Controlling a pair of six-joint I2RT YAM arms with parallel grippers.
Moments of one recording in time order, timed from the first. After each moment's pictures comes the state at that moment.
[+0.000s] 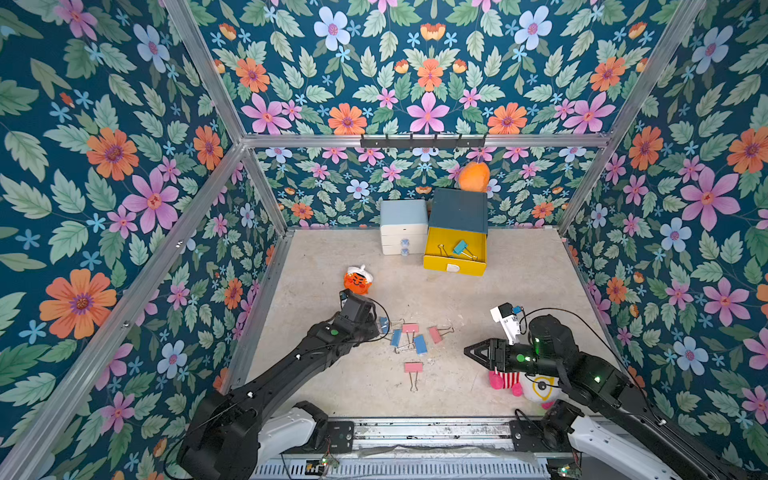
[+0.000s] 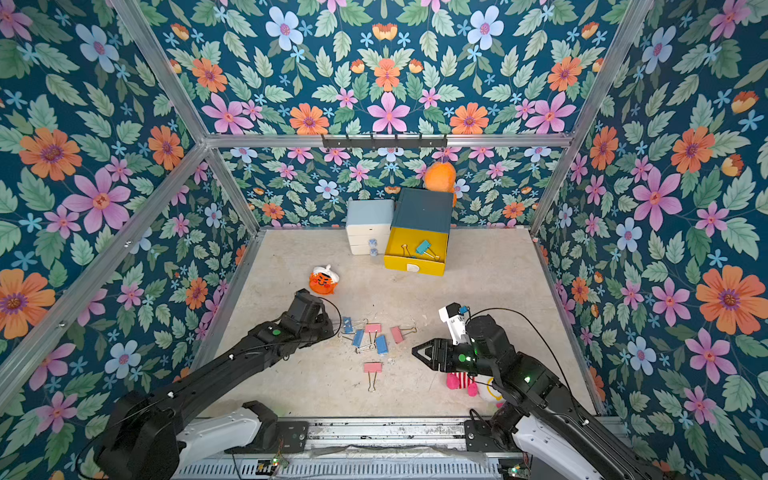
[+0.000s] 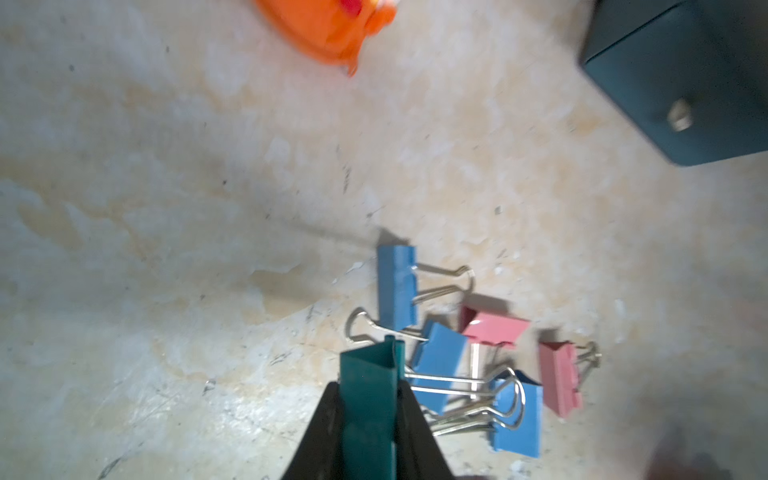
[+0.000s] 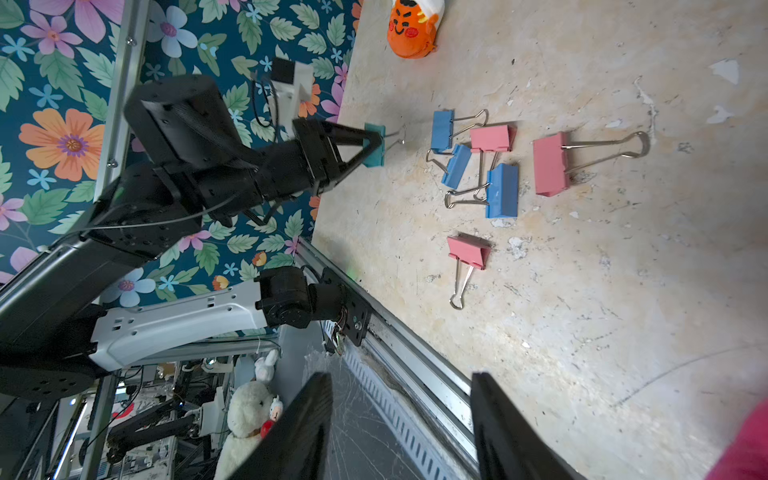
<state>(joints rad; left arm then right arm) -0.58 1.13 0.72 -0.48 -0.12 -0.81 0.77 0.64 0.65 -0.56 -0.43 0.84</state>
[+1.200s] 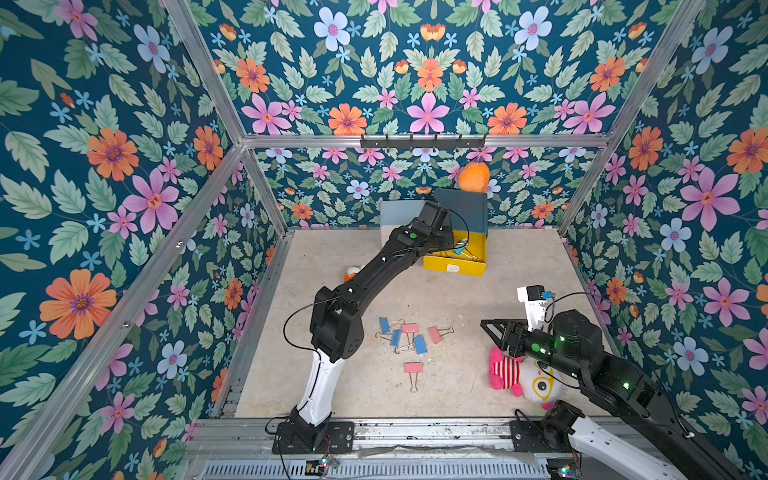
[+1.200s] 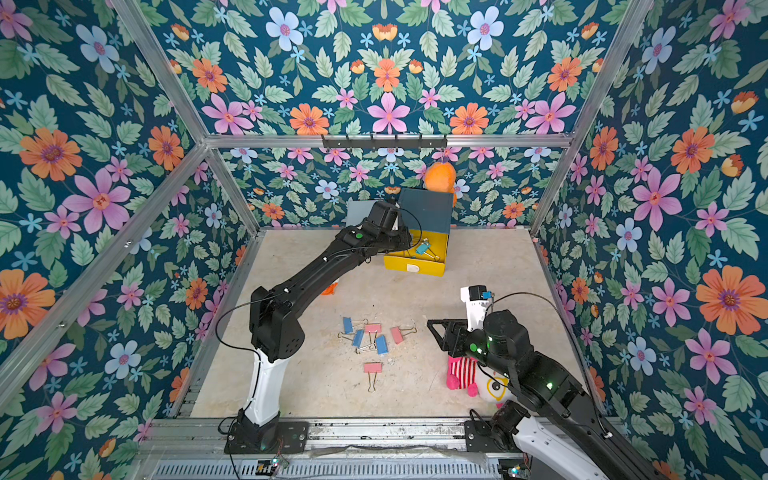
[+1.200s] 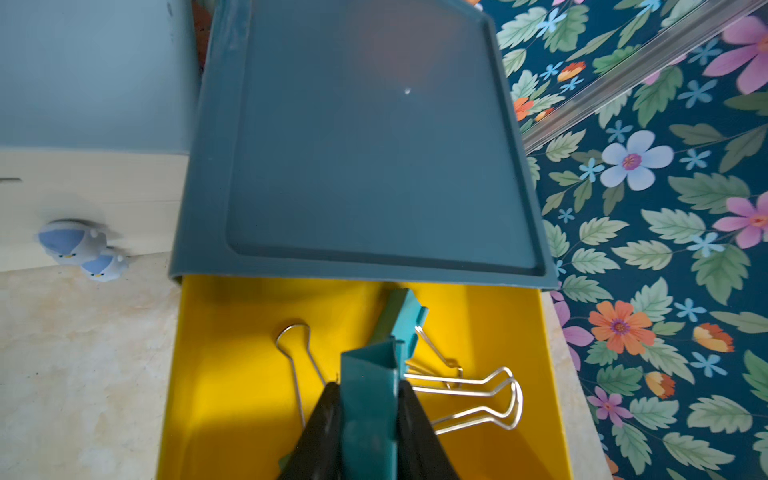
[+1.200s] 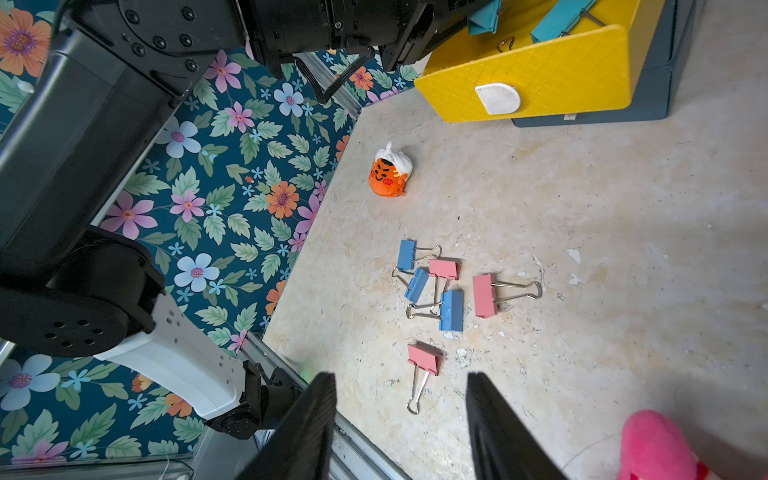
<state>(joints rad) -0.70 2.15 2.13 -0.63 -0.01 -0.60 0.77 0.62 0.81 -0.61 -0.09 0.71</state>
